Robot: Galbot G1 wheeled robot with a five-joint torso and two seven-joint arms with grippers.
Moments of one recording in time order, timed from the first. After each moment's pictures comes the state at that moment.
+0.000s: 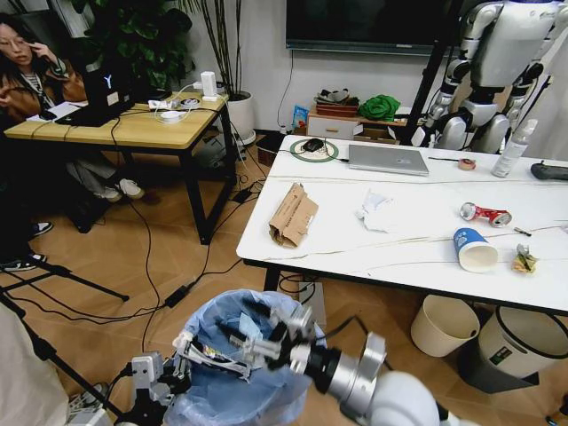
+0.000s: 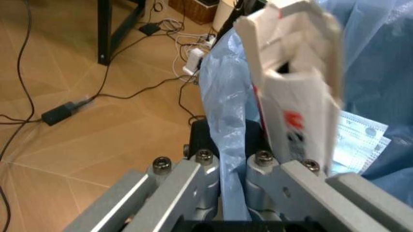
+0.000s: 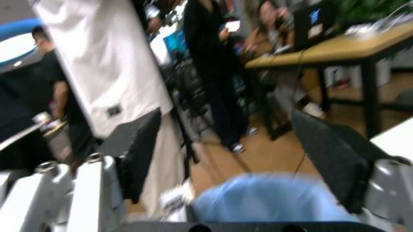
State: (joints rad) left arm 2.05 -1.36 -0.69 -2.38 -0.55 0.23 0.09; right arm -1.20 0.96 -0.08 2.25 0.77 -0.10 -0.16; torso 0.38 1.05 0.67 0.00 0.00
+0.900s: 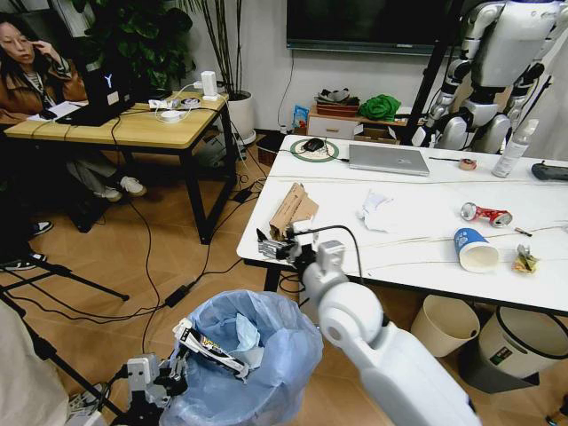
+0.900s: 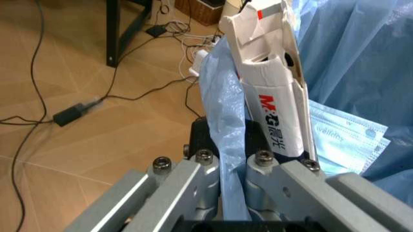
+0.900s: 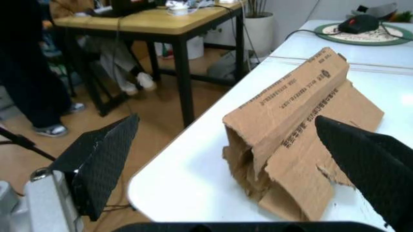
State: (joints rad) left arm 2.08 -1.38 -0.72 -2.41 -0.54 0.23 0.09; right arm -0.83 1.31 -0.14 1.96 0.52 -0.55 0.44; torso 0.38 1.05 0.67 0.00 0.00
